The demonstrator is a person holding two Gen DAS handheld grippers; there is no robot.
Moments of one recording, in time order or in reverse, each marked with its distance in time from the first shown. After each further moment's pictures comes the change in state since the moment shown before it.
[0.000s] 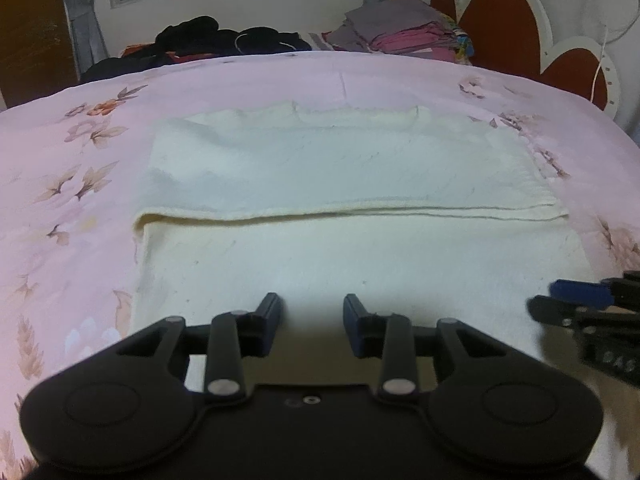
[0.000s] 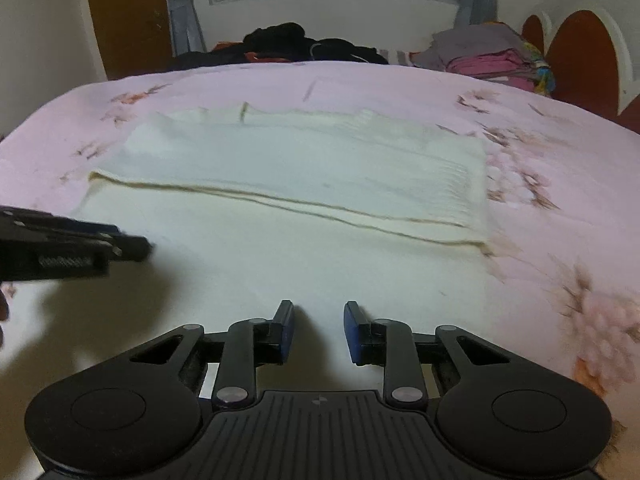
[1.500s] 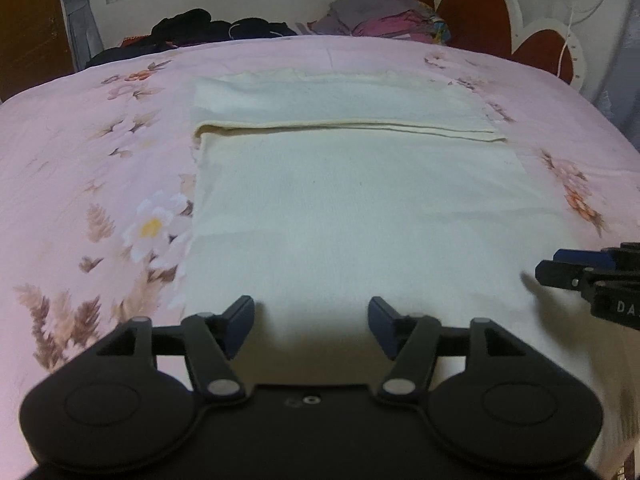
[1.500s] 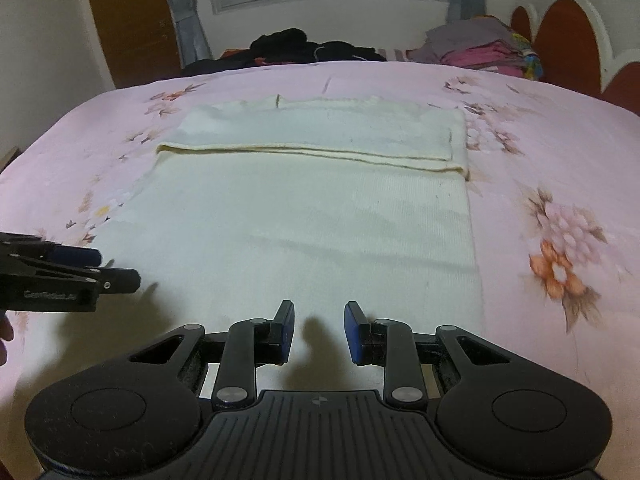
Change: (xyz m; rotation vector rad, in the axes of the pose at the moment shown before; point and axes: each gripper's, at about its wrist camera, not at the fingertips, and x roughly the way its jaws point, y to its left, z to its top) left arm -0.098 0.022 -0.088 0.035 0.025 -0.050; right arm -0.096 0.046 -0.070 0.050 -0.012 0.015
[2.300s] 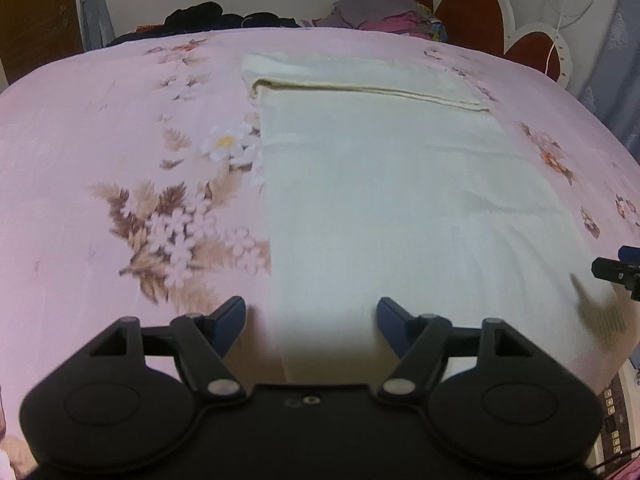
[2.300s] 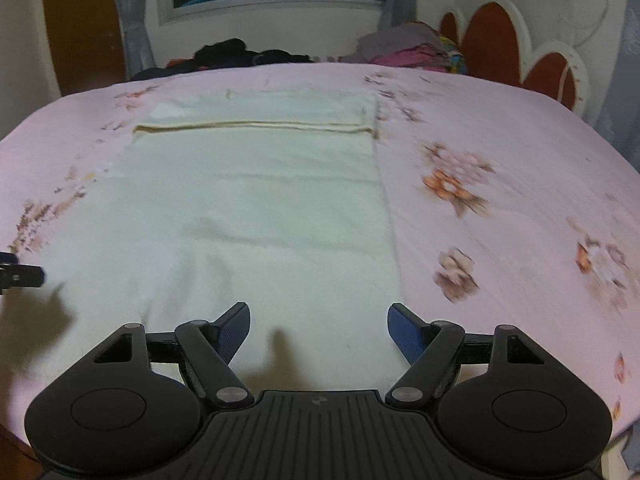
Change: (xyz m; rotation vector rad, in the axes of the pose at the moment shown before) left arm -0.066 0.044 -0.083 -0.022 0.009 -0.027; right arm -0.090 0.008 -0.092 0.068 -0.035 -0.203
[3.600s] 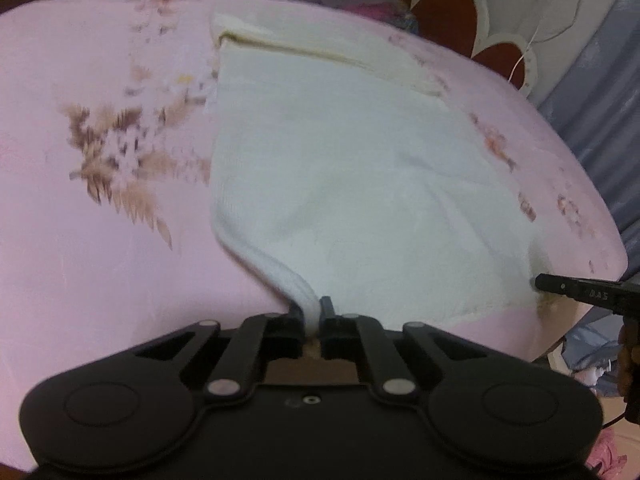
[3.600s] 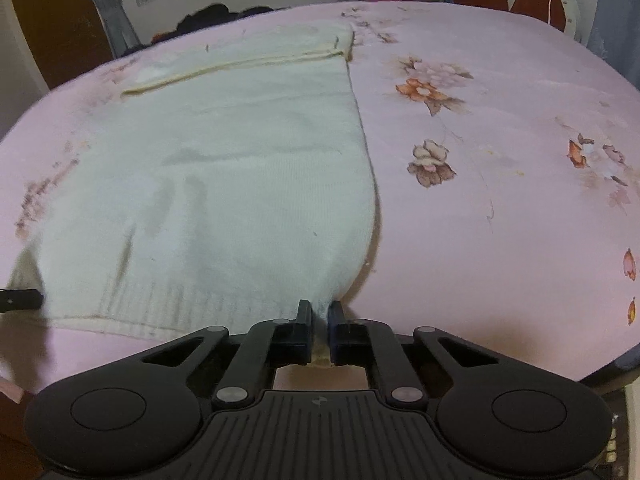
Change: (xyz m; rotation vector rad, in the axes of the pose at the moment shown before) left arm -0.016 -0.007 -0.034 -0.102 0.035 -0.197; right arm -0.012 -0.032 -0.032 0.125 0.122 0.094
